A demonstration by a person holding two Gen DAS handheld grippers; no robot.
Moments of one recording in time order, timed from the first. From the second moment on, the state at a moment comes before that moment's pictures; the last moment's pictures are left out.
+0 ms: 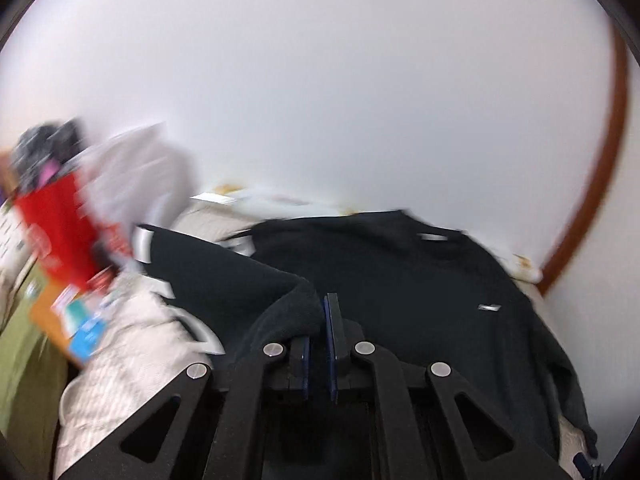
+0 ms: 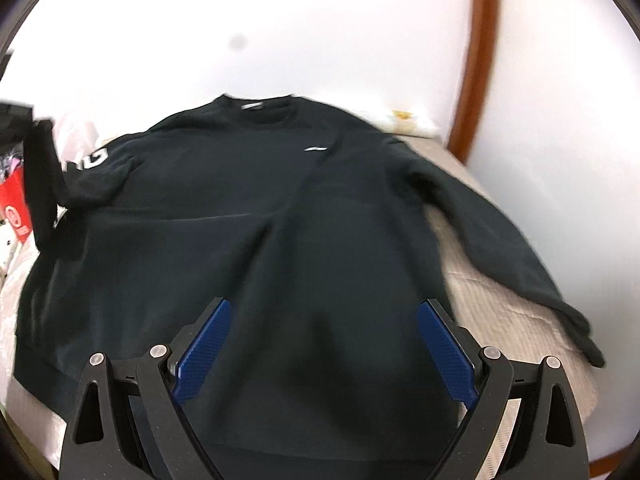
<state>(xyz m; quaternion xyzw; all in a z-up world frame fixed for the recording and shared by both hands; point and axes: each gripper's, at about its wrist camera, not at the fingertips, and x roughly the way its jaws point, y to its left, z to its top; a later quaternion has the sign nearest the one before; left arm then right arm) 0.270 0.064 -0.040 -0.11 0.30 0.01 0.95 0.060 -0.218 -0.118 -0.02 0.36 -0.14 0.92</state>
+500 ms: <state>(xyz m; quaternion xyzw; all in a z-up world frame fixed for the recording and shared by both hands) 0.306 -0.100 -0.107 -0.07 0.43 -0.20 0.88 0.009 -0.281 -0.131 0.01 0.39 -0.22 0.90</state>
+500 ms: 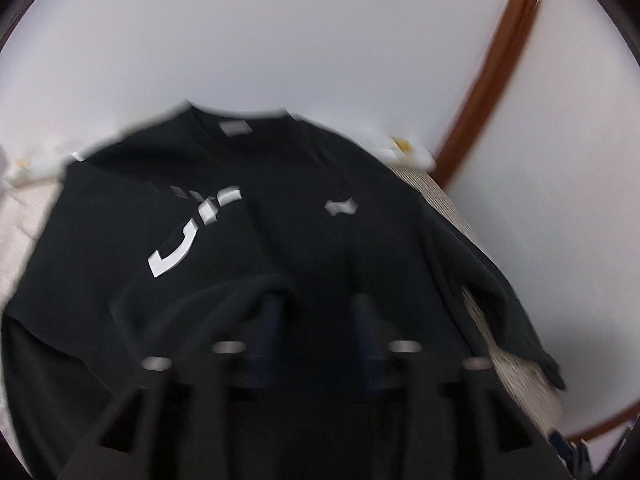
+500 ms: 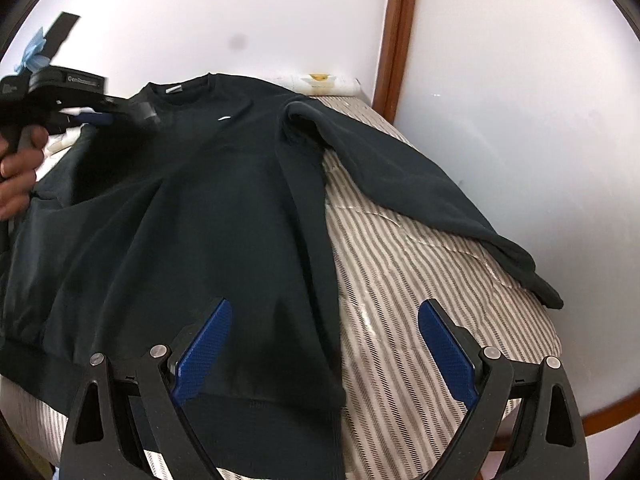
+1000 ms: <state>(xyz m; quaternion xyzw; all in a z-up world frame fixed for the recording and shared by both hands) 0.259 0.096 -0.104 -0.05 0.38 0.00 0.92 0.117 -0.160 -0.105 -0.07 0.37 -0.07 0.93</state>
